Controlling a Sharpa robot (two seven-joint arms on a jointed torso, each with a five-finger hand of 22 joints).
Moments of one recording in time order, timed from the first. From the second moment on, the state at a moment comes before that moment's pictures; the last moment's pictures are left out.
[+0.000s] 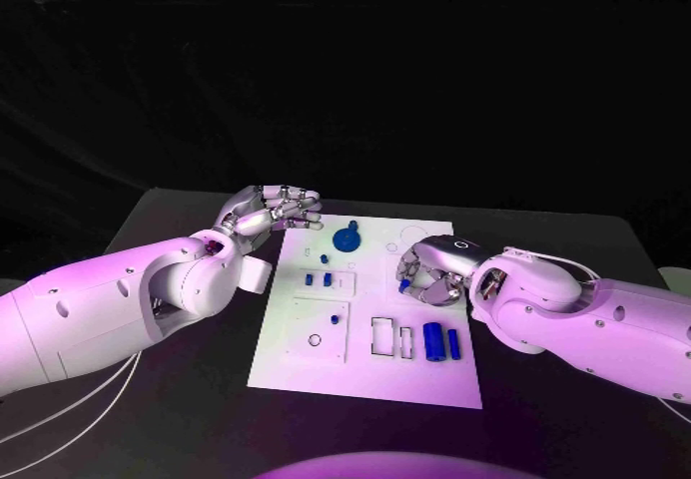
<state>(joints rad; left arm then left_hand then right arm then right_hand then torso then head) 1.09 -0.90 0.05 1.54 -0.10 -0.24 0.40 1.32 -0.23 0.54 0.04 0.19 0.93 0.20 0.31 0.20 1.14 0.13 0.16 0.07 0.98 0.09 0.50 0.21 0.18 0.98 0.19 0.38 0.21 1.15 -0.82 -0.10 1.63 -1.61 -0.27 -0.18 1.30 -0.17 0.58 -0.01 0.09 0.99 0.15 0.26 0.30 1.10 0.09 0.25 0.09 1.47 0.02 1.34 1.11 0.10 1.35 0.11 1.15 1.31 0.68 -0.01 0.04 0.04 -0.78</state>
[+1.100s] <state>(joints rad) 1.09 -0.90 0.05 1.54 -0.10 -0.24 0.40 1.33 -0.22 0.54 0.04 0.19 0.93 0.20 0.31 0.20 1.14 0.13 0.16 0.07 0.98 0.09 0.49 0.21 0.18 0.98 0.19 0.38 0.20 1.14 -0.79 -0.11 1.61 -1.68 -0.32 -0.23 1.30 -0.14 0.61 -0.01 0.06 1.02 0.14 0.28 0.31 1.14 0.08 0.24 0.08 1.47 0.01 1.35 1.11 0.11 1.36 0.11 1.16 1.31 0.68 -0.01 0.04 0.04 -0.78</state>
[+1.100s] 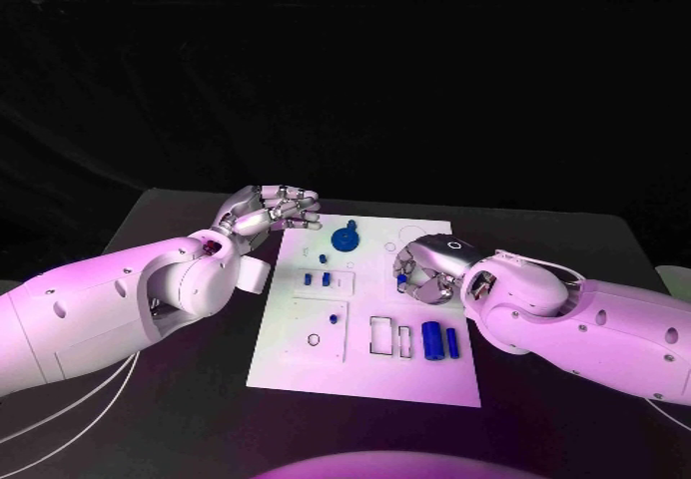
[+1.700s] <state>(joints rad) 1.09 -0.90 0.05 1.54 -0.10 -0.24 0.39 1.33 -0.22 0.54 0.04 0.19 0.93 0.20 0.31 0.20 1.14 0.13 0.16 0.07 0.98 0.09 0.49 0.21 0.18 0.98 0.19 0.38 0.20 1.13 -0.82 -0.11 1.64 -1.66 -0.39 -0.23 1.30 -0.14 0.62 -0.01 0.05 1.05 0.13 0.31 0.33 1.19 0.06 0.25 0.10 1.47 -0.01 1.36 1.13 0.09 1.39 0.09 1.21 1.31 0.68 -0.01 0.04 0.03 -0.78</state>
